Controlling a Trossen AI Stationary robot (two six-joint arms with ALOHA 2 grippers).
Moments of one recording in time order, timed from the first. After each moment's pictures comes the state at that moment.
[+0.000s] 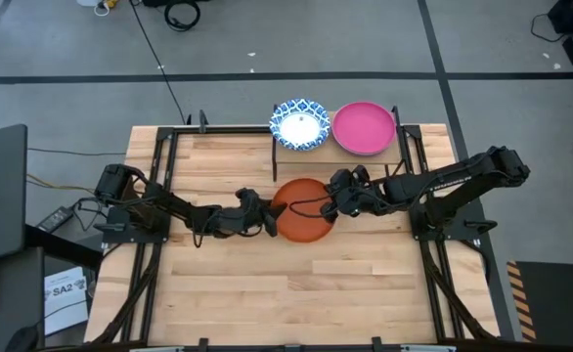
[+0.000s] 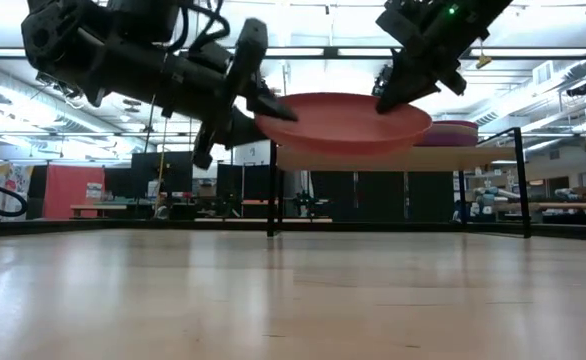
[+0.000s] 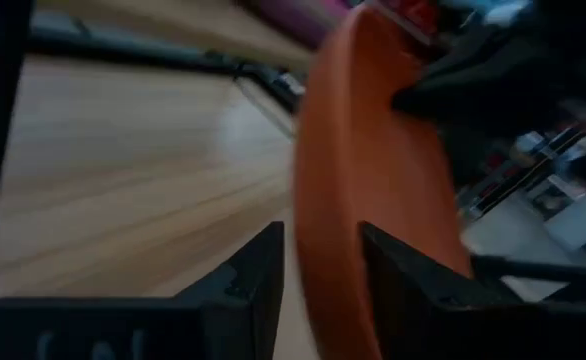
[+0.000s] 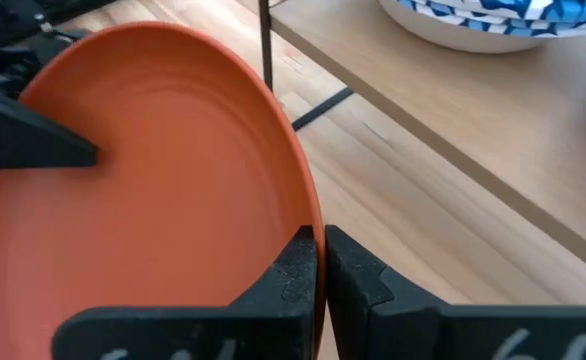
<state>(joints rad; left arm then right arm) -0.19 1.71 0.61 0.91 -0.68 -0.75 0.15 1.33 0.94 -0.47 0.65 0.65</state>
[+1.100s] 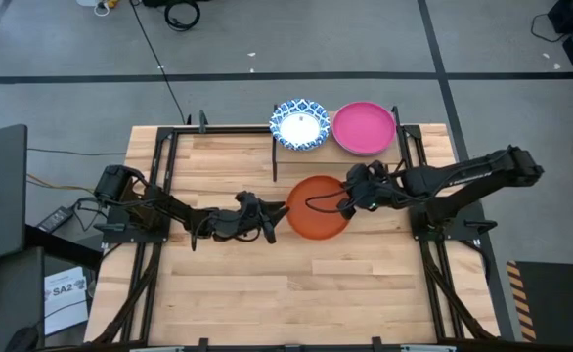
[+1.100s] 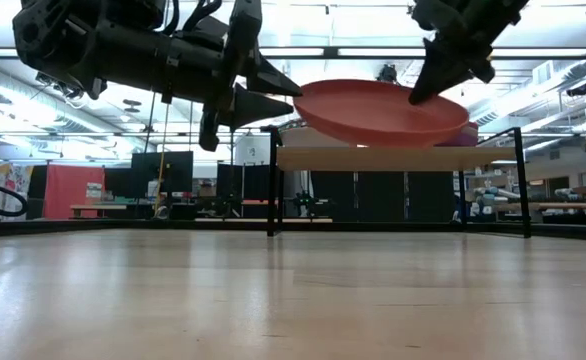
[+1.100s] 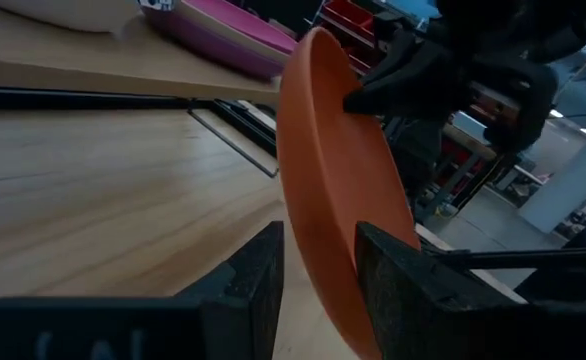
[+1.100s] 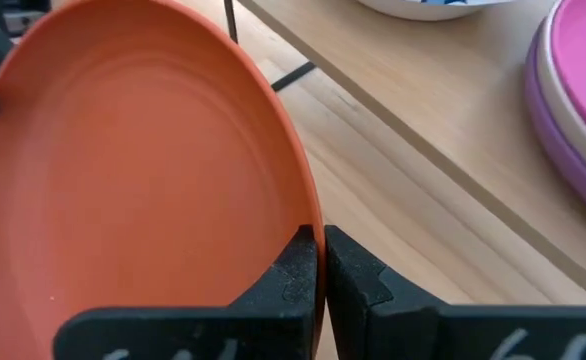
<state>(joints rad) -0.23 1.71 0.61 1.04 -0.67 -0.58 0.15 1.18 0.94 -0.70 0.61 0.69</state>
